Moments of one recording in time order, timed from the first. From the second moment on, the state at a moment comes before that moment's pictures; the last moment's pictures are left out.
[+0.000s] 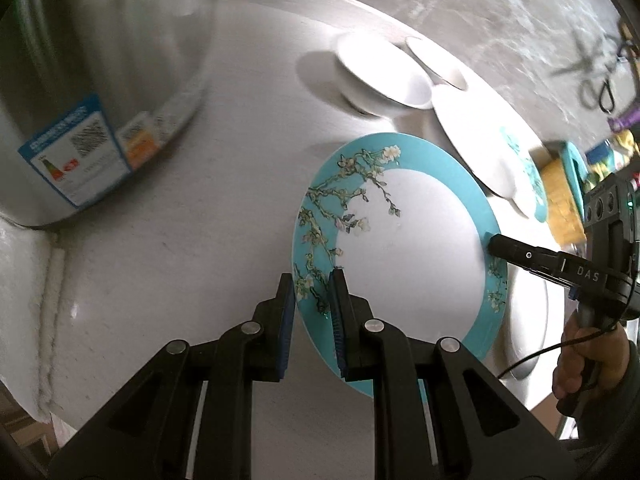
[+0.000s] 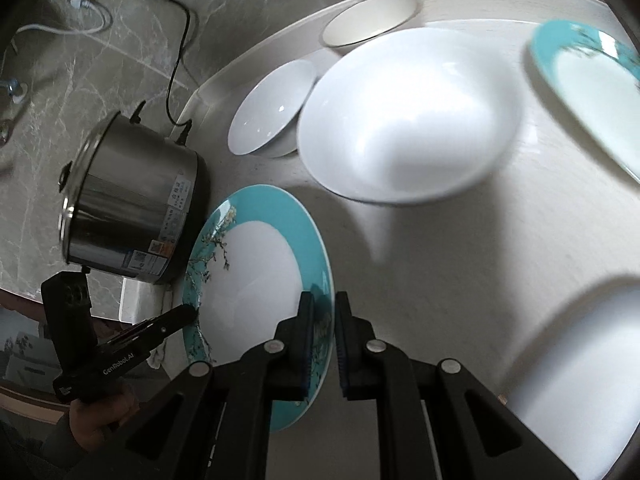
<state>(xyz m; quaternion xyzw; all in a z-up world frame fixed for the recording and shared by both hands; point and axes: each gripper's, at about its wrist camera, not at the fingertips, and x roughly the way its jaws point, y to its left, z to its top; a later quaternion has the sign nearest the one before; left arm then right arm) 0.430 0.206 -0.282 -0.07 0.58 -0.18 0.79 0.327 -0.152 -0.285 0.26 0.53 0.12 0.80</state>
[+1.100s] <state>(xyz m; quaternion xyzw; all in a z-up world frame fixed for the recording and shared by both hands) 0.299 -0.081 -0.307 0.04 0.58 -0.27 0.77 0.158 -0.366 -0.303 0.28 0.50 0.03 0.82</state>
